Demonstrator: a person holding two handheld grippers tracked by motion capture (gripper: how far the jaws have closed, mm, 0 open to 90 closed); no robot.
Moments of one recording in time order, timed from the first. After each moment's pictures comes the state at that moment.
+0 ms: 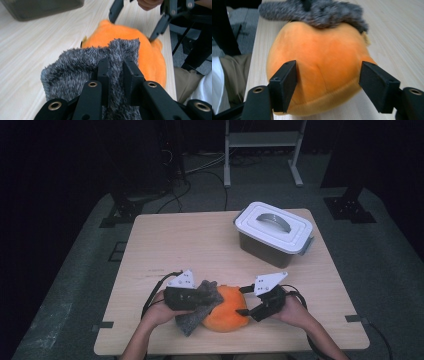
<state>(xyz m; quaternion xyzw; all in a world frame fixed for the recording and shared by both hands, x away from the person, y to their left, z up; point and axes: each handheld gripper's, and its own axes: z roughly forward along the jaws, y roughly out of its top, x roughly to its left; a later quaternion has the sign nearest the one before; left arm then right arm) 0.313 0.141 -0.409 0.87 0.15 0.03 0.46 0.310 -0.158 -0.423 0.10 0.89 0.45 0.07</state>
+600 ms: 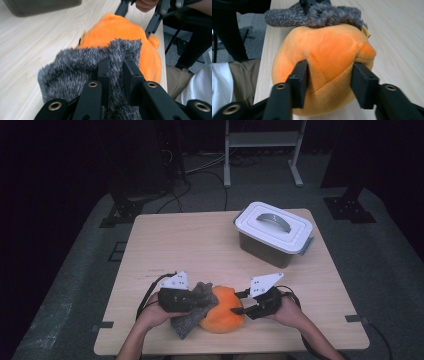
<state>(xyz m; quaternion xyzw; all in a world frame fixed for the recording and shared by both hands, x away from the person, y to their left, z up) 0.311 0.150 -0.401 0.87 0.15 0.02 0.47 0.305 -0.145 -0.417 0.08 0.88 0.46 0.06</state>
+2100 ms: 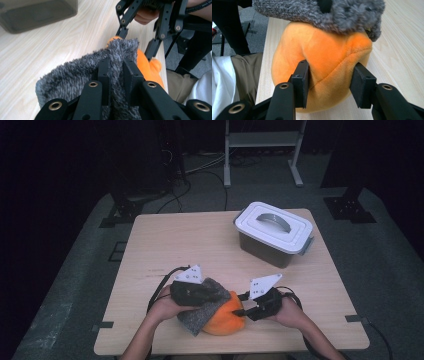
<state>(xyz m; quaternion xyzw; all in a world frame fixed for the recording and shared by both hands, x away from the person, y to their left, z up) 0.318 0.122 -0.391 0.88 0.13 0.02 0.46 0.303 -0.146 -0.420 0.07 0.90 0.44 0.05</state>
